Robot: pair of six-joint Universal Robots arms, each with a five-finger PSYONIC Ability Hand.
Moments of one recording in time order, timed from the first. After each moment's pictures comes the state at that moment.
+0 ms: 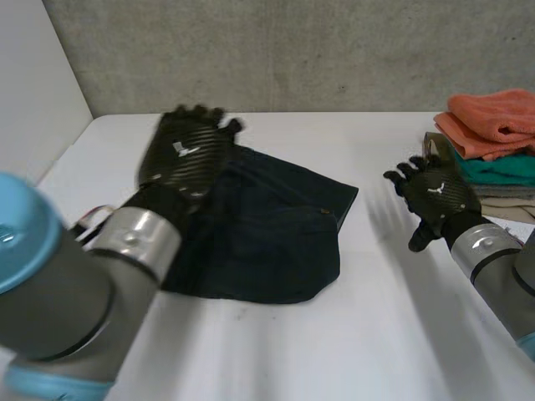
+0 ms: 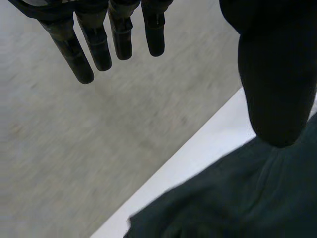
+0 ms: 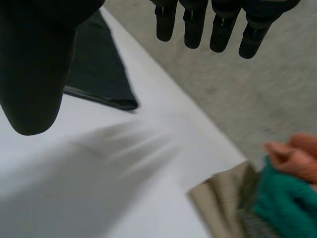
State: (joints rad) left arm 4.08 -1.71 -1.71 3.48 -1.66 3.51; right arm 1.77 -1.26 1.81 -0.36 1.29 2.61; left_hand 0.29 0.28 0.28 0.28 0.09; right_hand 0.24 0.21 0.21 0.22 0.05
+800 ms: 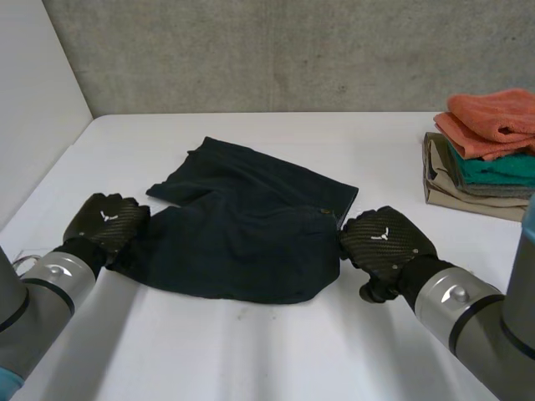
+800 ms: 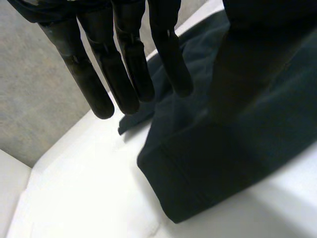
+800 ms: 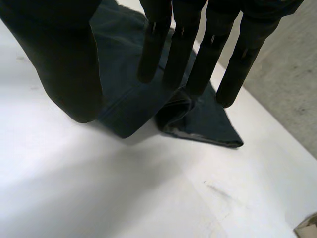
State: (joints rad) left arm 4.54 -1.72 -2.00 3.45 -1.35 3.65; right arm 2.05 -1.46 1.81 0.04 1.38 2.66; left_hand 0.90 0.91 0.90 0.90 0.72; right_hand 0.76 0.76 0.76 0.76 0.58
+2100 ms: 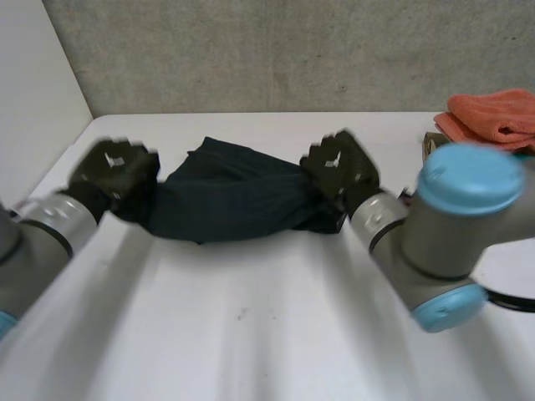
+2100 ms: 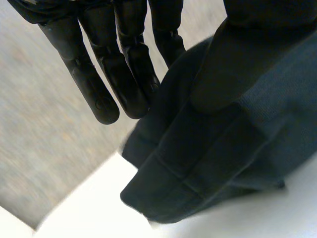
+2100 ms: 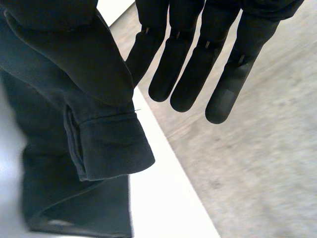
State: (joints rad) left arm 4.51 -1.70 -1.72 3.32 -1.27 3.53; right arm 2.14 -1.12 1.41 -0.25 1.46 2.50; left_hand 1.15 1.19 1.18 1.20 0.98; right_hand 1.12 1.17 1.19 1.20 1.00
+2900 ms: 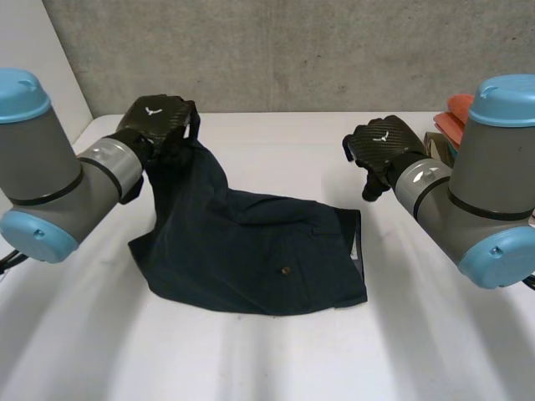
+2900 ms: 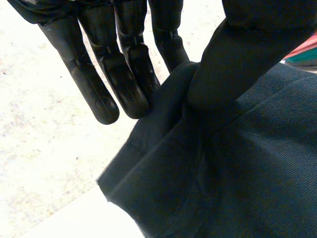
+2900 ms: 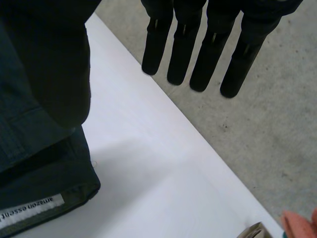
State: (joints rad) left arm 4.38 -2.04 -1.24 3.22 -1.32 3.32; right arm 2.01 -1.08 1.22 0.06 1.46 2.65; left_hand 1.15 1.19 1.19 1.20 0.99; right_hand 0.63 0.63 0.64 0.64 0.46
